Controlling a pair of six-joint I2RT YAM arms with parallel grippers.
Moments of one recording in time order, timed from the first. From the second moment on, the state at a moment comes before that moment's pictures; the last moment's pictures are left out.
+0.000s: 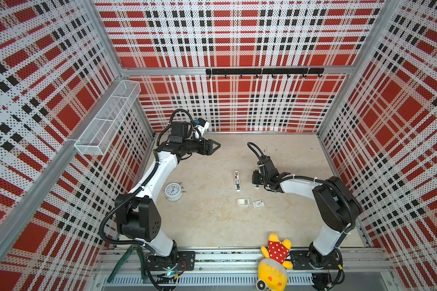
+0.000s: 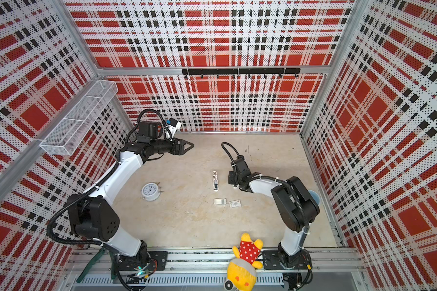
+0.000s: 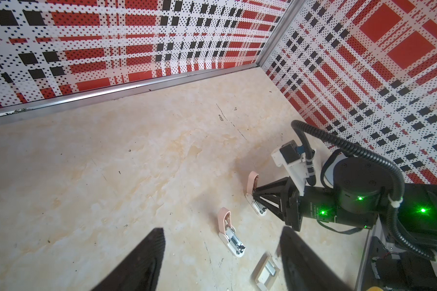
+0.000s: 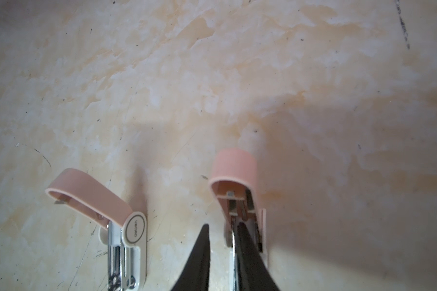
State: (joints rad) left arm -0.16 1.61 1.46 -0.48 0.68 -0.02; right arm 0.55 1.77 0.97 -0.05 0.09 0.54
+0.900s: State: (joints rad) left arm -0.16 1.60 1.46 -0.47 0.68 -0.02; right arm 0.55 1.79 0.94 -0.02 0.08 0.54
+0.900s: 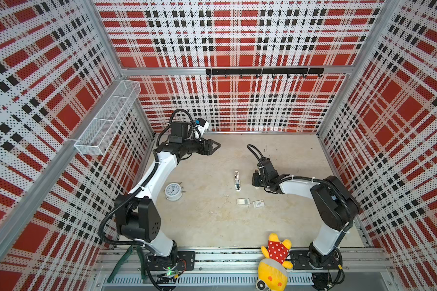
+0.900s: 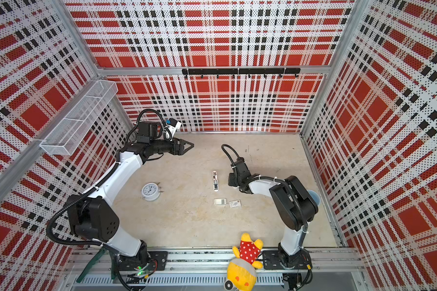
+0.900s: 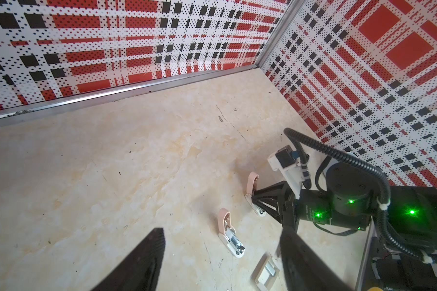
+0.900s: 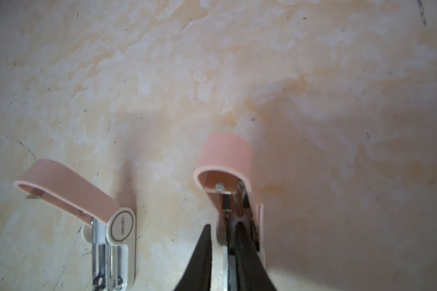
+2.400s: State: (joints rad) left arm -0.14 1.58 1.45 -0.43 0.70 -0.04; right arm 0.86 1.64 1.05 -0.47 0.02 0.62
